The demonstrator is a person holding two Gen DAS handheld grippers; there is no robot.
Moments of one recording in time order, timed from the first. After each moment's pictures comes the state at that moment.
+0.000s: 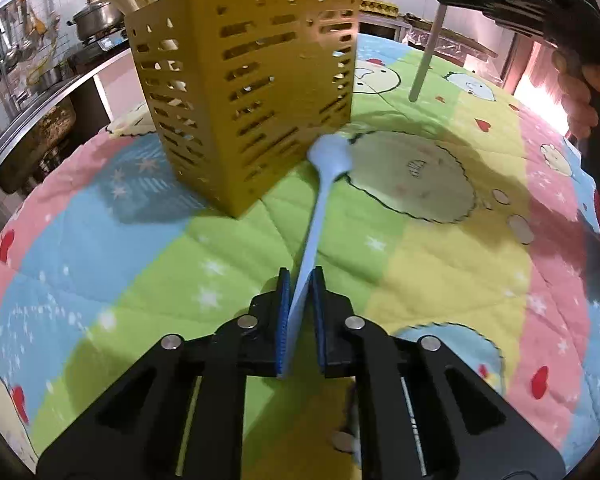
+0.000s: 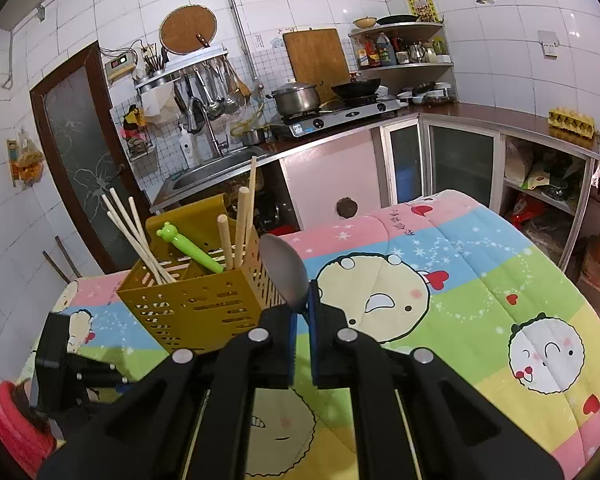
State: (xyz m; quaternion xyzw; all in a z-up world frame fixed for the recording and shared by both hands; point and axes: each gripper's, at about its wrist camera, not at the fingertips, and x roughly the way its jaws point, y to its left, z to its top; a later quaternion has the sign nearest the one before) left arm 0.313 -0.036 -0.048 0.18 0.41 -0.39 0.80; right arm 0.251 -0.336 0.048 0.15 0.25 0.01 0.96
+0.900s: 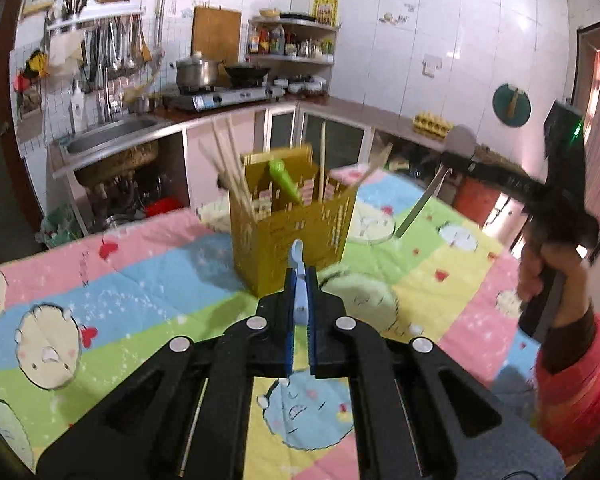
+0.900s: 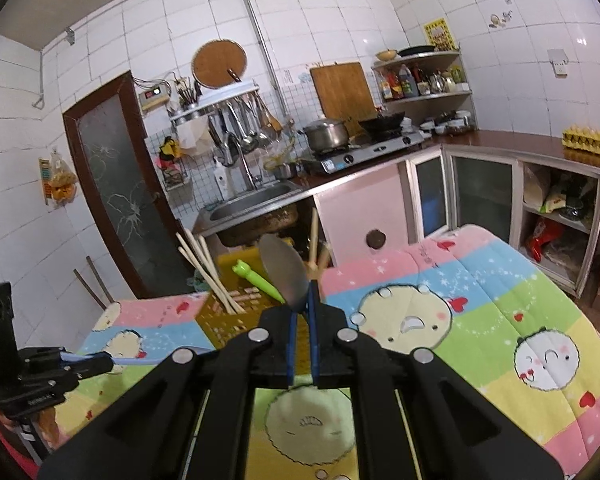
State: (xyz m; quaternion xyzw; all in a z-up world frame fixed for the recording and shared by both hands) left arm 0.224 -0.005 0.116 0.04 0.30 -0.29 0.91; right arm 0.205 -0.310 0.110 0.15 0.18 0.06 0.97
